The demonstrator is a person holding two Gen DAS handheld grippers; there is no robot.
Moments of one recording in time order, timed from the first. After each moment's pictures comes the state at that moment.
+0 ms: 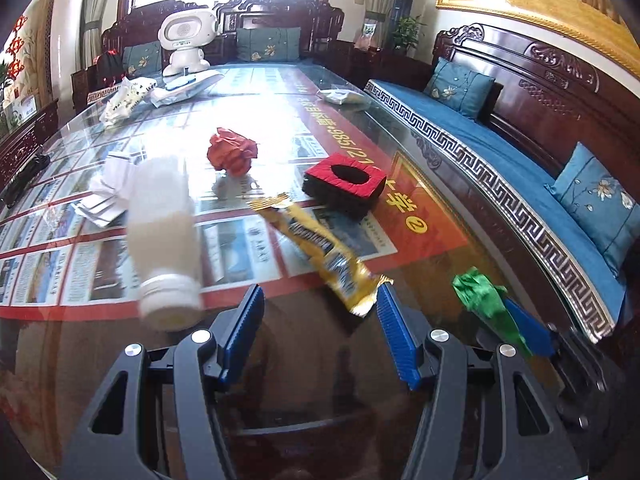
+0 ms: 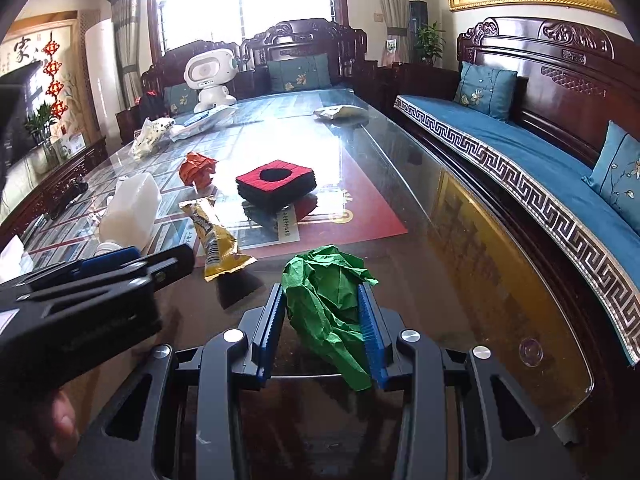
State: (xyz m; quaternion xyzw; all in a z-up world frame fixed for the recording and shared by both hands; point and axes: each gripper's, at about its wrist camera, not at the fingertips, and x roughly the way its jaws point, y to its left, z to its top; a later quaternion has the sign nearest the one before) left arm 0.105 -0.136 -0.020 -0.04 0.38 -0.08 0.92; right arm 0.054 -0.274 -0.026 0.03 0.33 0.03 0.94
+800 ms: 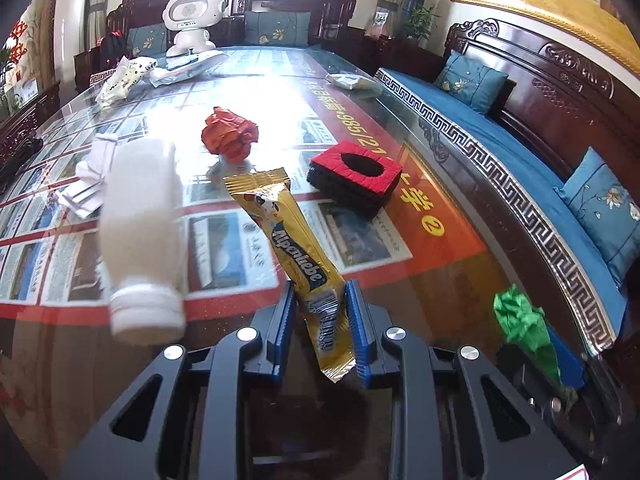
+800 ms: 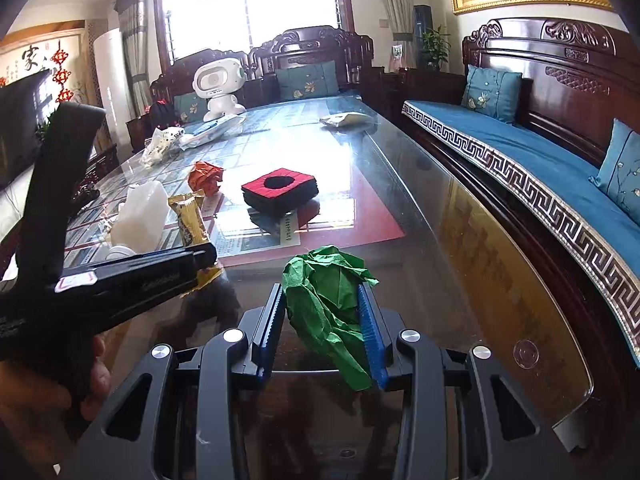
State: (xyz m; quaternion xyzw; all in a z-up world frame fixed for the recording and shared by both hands) left arm 0.120 -0.133 -0.030 -0.05 0.41 -0.08 0.91; right arm 0.039 -0.276 -0.019 0.04 0.31 0.05 0.95
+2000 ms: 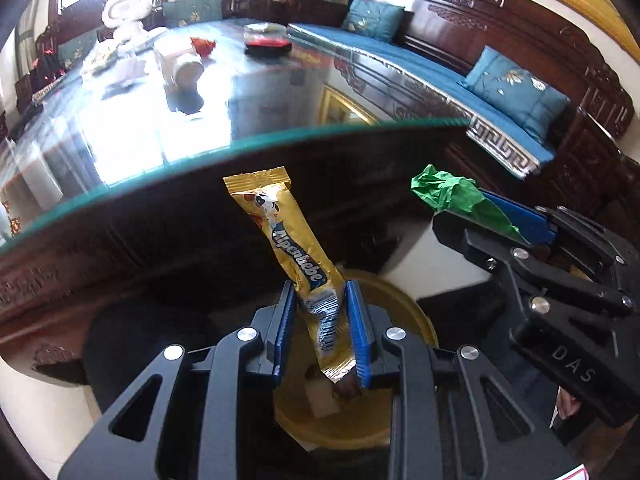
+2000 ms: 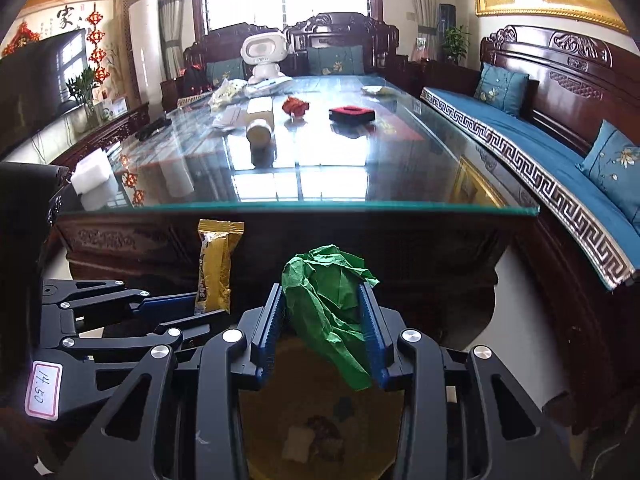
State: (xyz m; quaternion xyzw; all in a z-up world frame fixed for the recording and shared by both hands) left arm -0.151 -0.082 -0.068 0.03 0.45 -0.23 0.86; right arm -0.182 -0.207 -0.035 -0.01 0.36 0.07 0.93
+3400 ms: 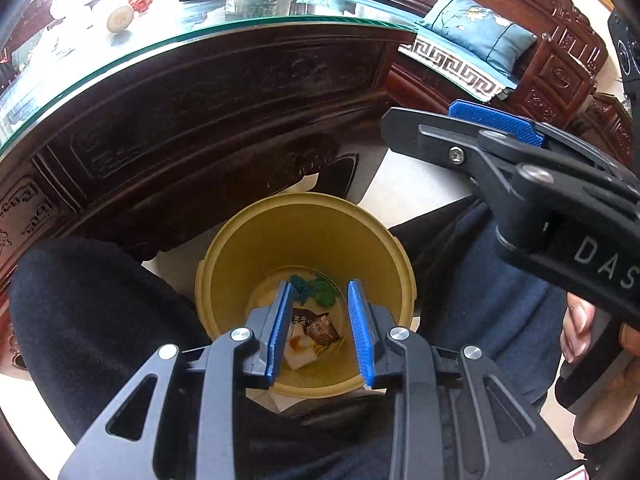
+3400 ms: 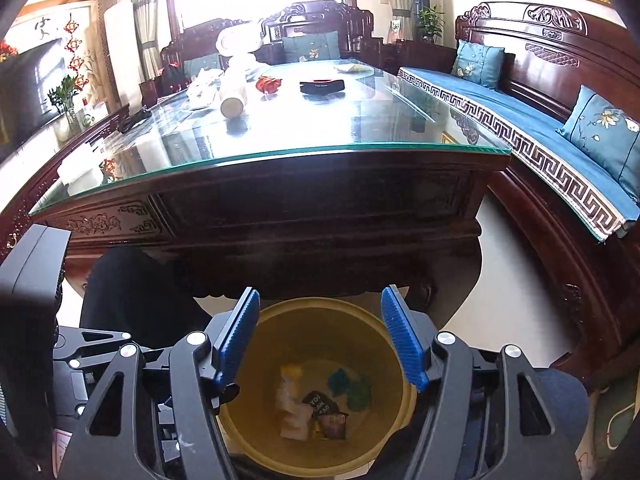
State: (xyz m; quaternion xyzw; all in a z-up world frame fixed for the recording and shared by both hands) left arm -0.199 -0.118 -0.121 0.07 0.50 -0.29 0.81; right arm -0.212 -0.227 -0.060 0.03 0.37 0.04 0.93
